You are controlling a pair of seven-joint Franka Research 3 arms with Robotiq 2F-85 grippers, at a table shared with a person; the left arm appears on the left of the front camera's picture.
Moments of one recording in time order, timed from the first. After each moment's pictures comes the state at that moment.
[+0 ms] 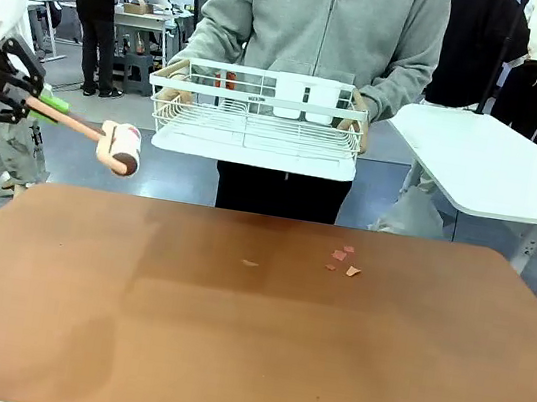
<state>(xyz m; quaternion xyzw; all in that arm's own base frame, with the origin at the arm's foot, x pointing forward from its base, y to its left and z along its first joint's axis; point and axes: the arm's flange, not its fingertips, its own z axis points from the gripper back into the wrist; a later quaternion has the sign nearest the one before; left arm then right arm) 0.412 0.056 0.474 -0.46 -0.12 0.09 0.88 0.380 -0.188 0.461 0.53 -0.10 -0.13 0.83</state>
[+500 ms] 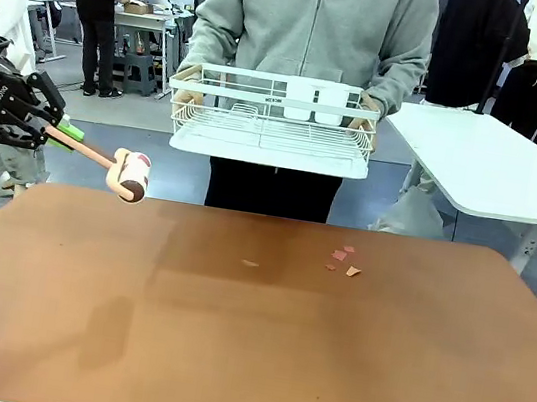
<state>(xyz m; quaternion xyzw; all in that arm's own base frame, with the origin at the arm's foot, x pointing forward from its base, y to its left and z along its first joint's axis) 0.438 0.048 0.438 -0.45 -0.09 0.08 0.88 0.380 -0.188 0.461 0.53 -0.10 -0.13 0.83</state>
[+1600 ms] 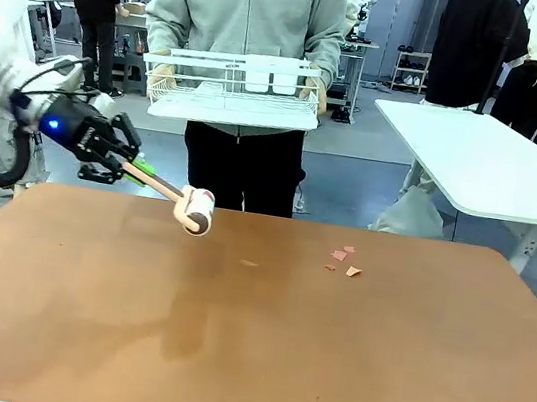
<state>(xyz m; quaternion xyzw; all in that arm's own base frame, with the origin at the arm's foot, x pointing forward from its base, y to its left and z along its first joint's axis) 0.499 -0.065 0.375 -0.48 -0.01 0.05 0.88 0.380 -0.187 0.461 0.53 -0.10 -0.13 0.83</state>
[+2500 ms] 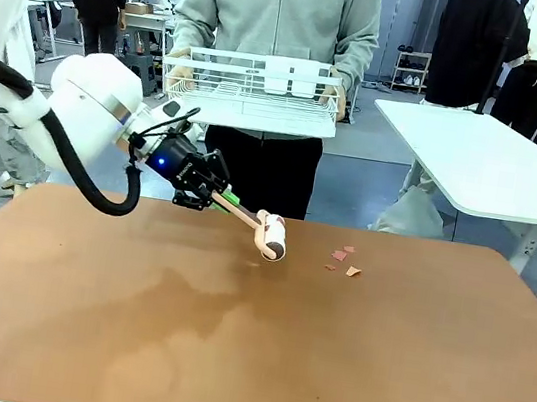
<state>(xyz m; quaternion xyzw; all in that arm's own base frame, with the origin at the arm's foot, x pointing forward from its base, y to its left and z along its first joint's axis) 0.562 -0.201 0.325 -0.46 -0.03 0.00 0.89 0.380 -0.188 0.462 0.53 -0.10 -0.13 0.83</state>
